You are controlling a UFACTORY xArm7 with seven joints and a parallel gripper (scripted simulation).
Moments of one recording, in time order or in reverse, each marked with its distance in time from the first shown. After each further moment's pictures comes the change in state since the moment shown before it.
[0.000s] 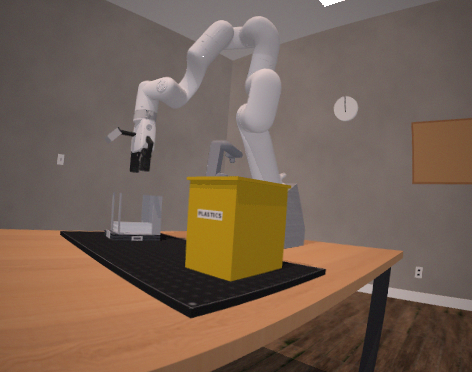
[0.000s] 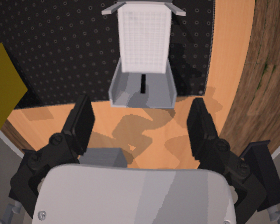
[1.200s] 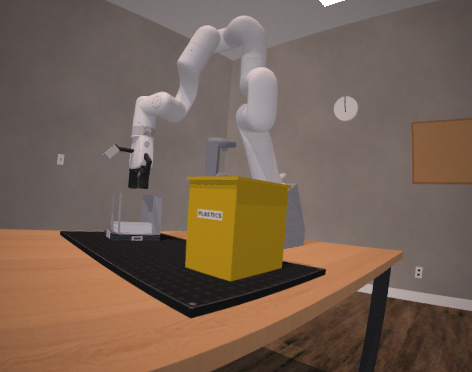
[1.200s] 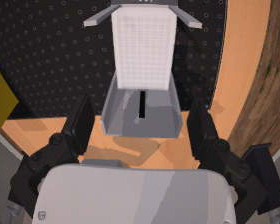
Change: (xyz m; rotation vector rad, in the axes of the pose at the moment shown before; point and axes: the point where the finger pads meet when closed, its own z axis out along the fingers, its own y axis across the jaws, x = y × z) arm 0.000 0.000 0.053 0.000 0.000 0.000
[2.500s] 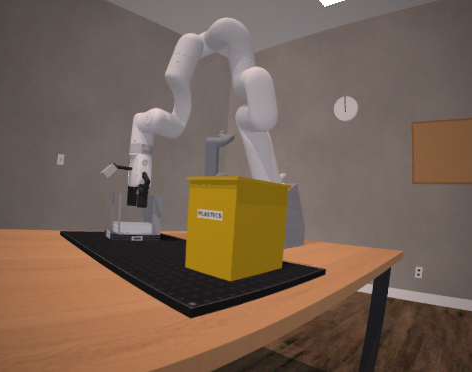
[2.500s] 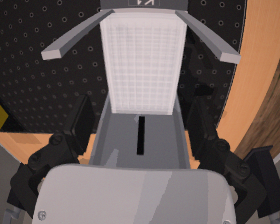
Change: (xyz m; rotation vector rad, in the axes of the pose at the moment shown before) arm 0.000 0.000 0.057 0.000 -0.002 0.000
